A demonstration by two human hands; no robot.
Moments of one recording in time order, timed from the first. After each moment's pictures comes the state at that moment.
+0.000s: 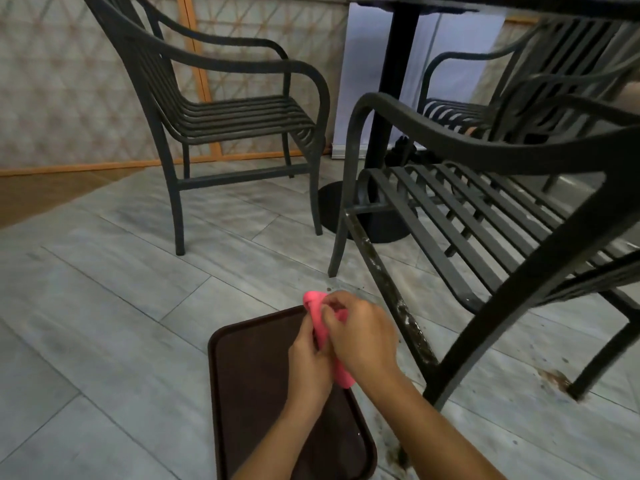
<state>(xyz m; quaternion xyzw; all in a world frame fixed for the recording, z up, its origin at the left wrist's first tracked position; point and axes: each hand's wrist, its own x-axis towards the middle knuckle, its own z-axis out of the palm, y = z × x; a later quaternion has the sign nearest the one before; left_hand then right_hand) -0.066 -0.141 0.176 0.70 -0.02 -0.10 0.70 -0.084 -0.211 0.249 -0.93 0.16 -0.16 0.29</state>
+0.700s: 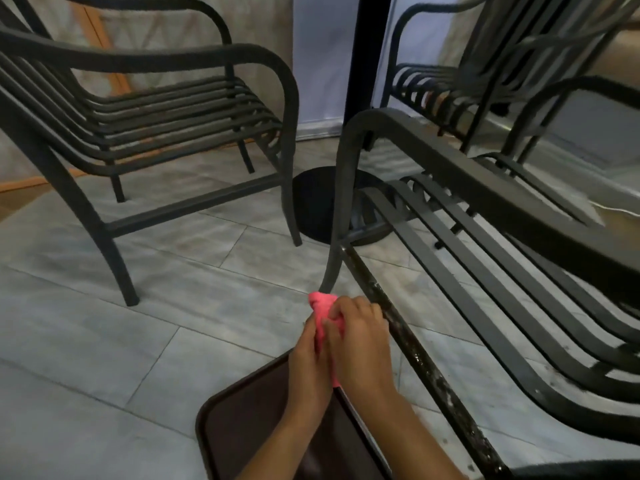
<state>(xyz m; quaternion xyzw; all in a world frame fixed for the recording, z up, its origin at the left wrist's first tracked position) 0.102 -0.175 0.202 0.53 0.01 -0.28 0.80 0.074 -0.232 0.248 -0.92 0.26 -0.17 0.25</state>
